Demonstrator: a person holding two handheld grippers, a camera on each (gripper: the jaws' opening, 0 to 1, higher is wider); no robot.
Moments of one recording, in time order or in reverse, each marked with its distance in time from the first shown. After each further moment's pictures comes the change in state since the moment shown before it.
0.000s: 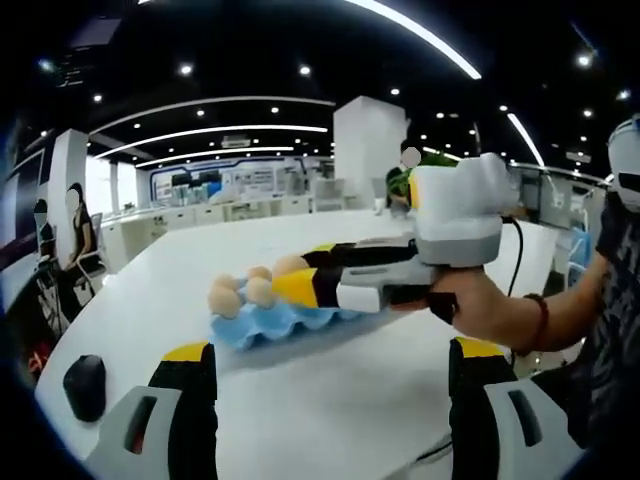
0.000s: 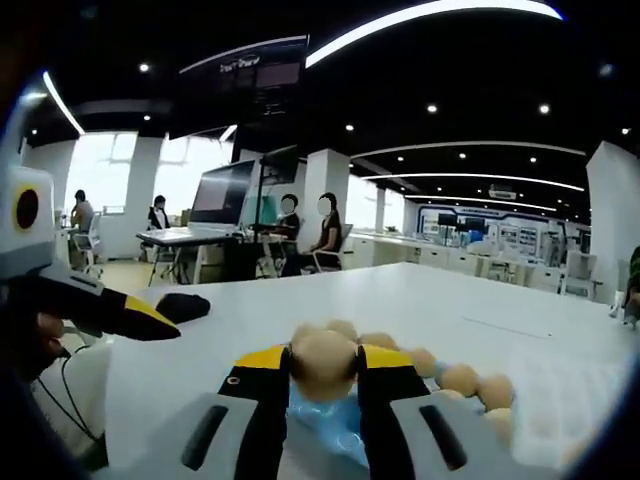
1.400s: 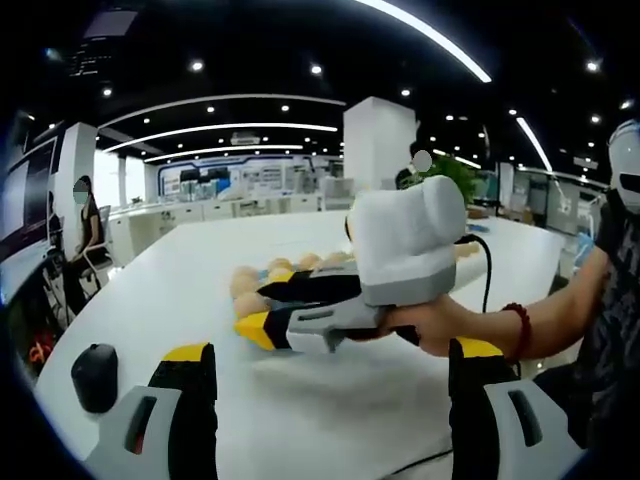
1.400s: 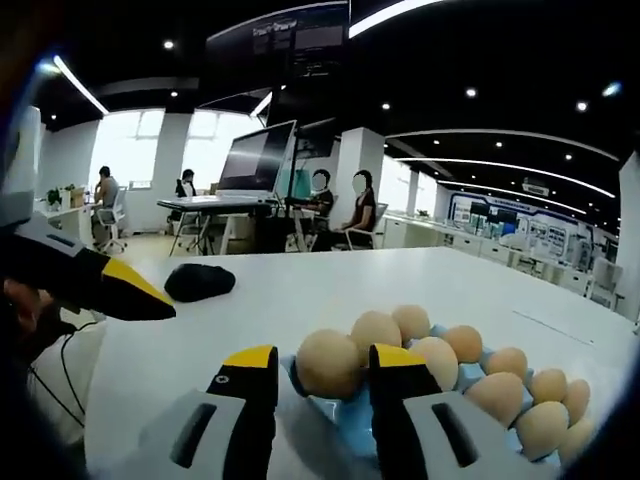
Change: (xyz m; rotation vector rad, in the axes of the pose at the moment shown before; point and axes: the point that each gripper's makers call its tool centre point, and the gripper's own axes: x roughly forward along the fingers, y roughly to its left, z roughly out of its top) left arm -0.008 0.025 -0.008 -0.029 0.000 0.025; right arm 0.057 0.043 -0.028 -0.037 0.085 0.131
